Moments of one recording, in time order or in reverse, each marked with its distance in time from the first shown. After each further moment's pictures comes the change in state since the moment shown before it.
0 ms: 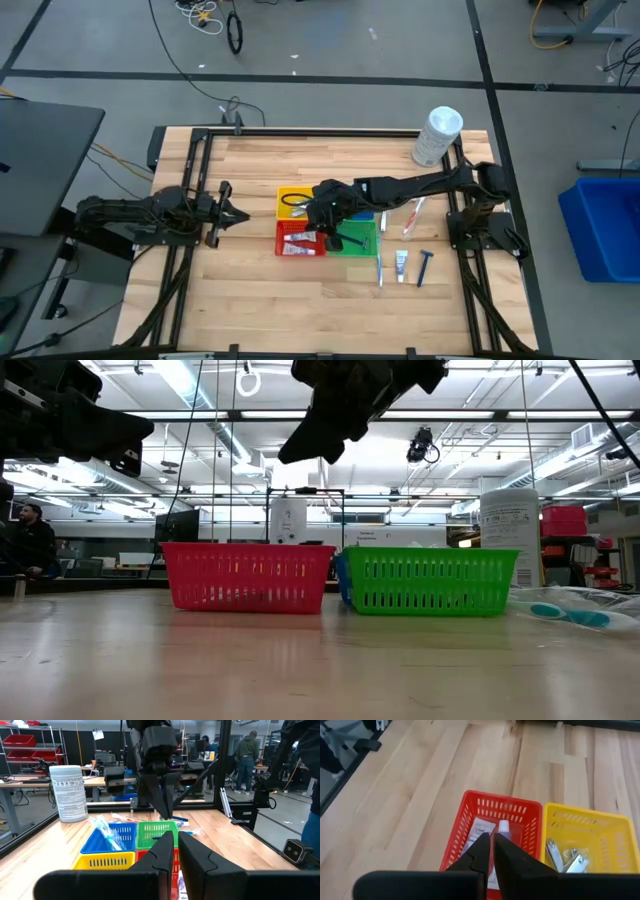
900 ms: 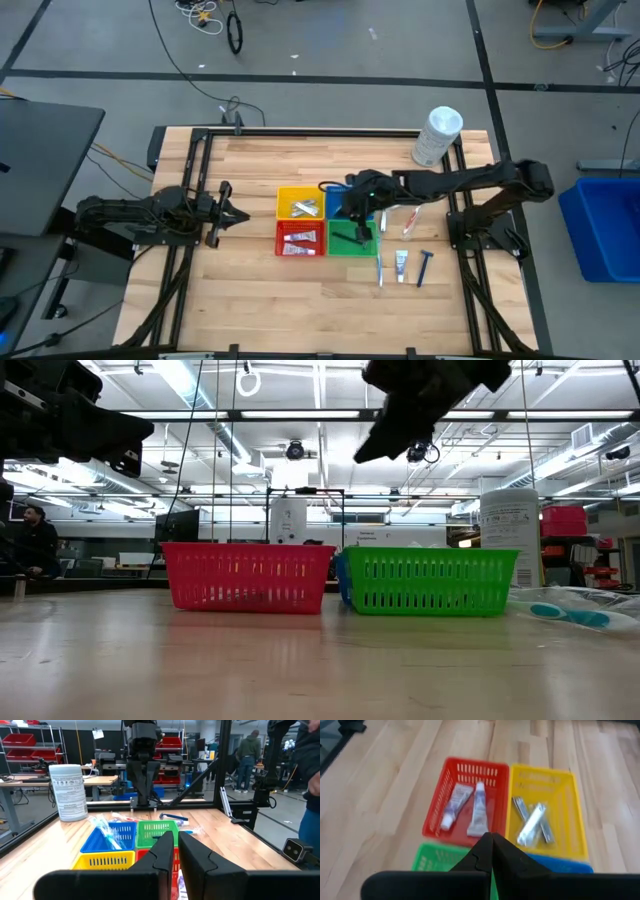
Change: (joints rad) left arm 0.000 0.000 0.000 -0.004 0.000 0.000; right arm -0.051 -0.322 -0.316 0.018 0.069 -0.023
